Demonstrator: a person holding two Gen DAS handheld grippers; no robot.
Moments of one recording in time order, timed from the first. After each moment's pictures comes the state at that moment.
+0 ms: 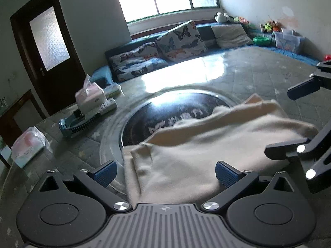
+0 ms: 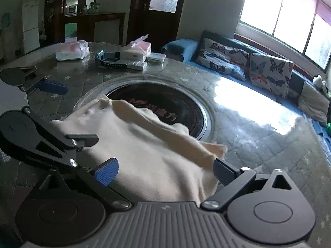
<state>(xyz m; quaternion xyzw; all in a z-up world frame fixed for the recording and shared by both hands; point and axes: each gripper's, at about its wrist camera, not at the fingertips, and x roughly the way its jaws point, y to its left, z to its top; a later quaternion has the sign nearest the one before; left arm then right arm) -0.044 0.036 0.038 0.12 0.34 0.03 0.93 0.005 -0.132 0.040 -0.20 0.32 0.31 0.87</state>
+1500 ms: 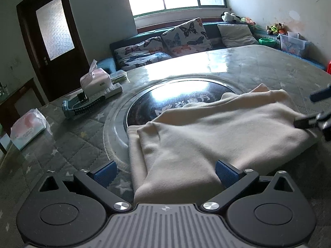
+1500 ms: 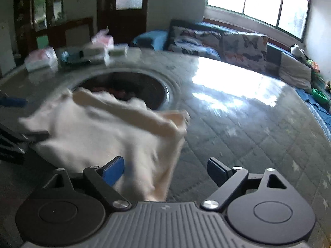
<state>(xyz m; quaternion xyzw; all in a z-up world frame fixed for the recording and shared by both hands) -0.059 0.058 0.021 0.09 0.34 0.04 0.94 0.025 -0.184 0.007 -0.15 0.36 0.24 0.89</state>
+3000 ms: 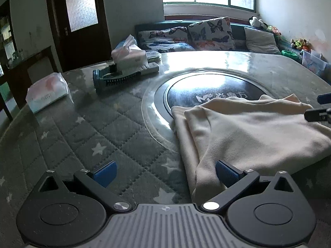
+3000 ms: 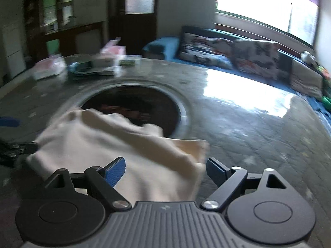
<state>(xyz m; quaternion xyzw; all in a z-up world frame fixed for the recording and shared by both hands) -0.072 0.122 0.022 0.00 0.37 0.09 0.93 0.045 -0.150 0.028 -0.14 0.34 0.29 0.89</state>
